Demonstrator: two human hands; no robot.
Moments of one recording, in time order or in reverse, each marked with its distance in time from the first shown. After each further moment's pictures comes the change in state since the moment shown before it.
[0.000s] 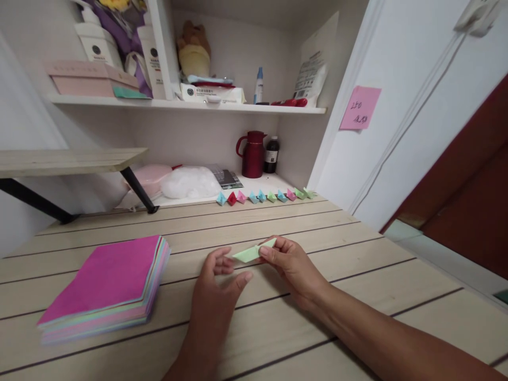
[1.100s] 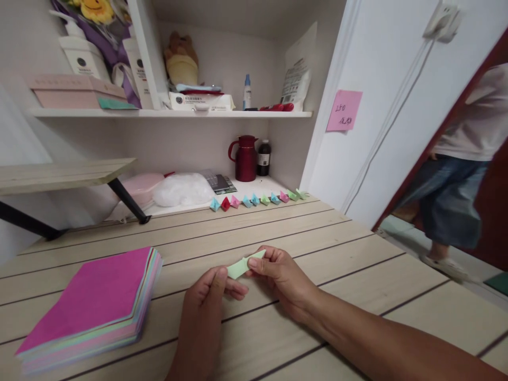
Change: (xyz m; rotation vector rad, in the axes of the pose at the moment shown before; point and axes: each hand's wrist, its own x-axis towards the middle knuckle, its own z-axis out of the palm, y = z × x) left_hand -0.004 0.026 -0.010 -0.049 -0.282 -0.097; right_hand -0.003 0.003 0.007 0.144 -0.021 0.091
